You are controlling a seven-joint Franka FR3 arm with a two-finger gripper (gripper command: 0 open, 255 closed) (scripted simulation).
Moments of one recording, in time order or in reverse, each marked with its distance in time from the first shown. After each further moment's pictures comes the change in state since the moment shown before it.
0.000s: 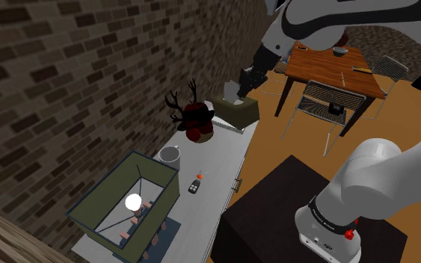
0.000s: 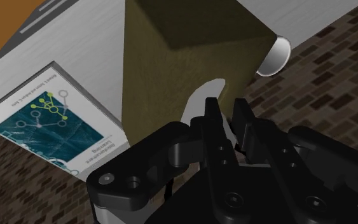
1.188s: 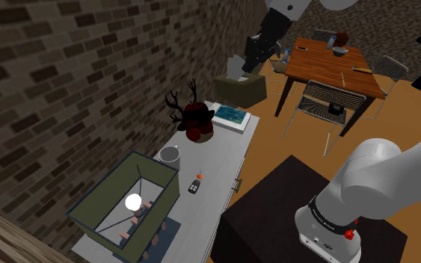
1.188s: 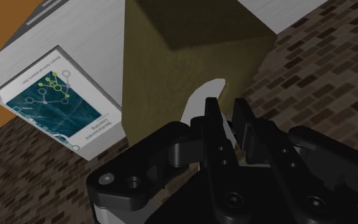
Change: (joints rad) arm 0.001 -0.001 0.010 0.236 -0.022 -0.225 0.078
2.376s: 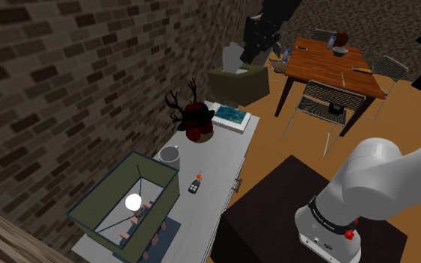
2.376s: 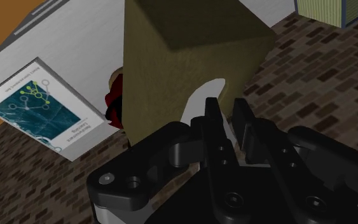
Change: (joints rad) arm 0.030 -0.082 0.121 0.075 0.023 -0.112 0.174
